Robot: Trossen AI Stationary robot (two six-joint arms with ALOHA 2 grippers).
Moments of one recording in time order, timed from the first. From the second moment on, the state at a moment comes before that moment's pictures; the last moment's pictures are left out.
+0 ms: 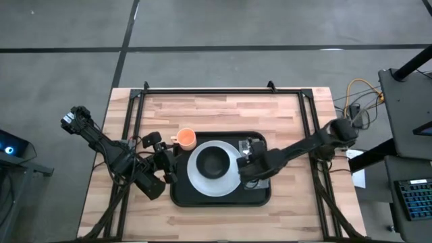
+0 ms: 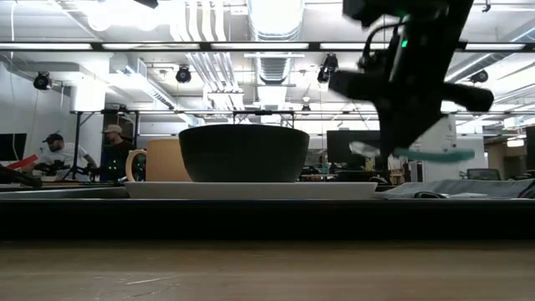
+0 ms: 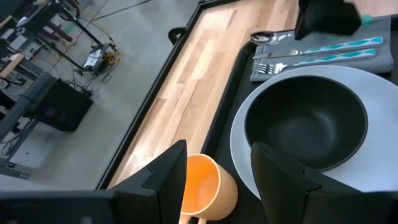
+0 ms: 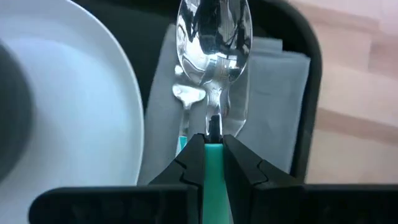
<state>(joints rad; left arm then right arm) -0.65 1.32 1.25 -1.12 -1.00 -0.65 0.34 1.76 1.17 -0.99 0.52 1.68</state>
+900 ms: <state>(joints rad) -0.65 1.32 1.24 -1.15 -0.99 -0.65 0.33 1.81 1.01 -0.90 0.37 1.91</state>
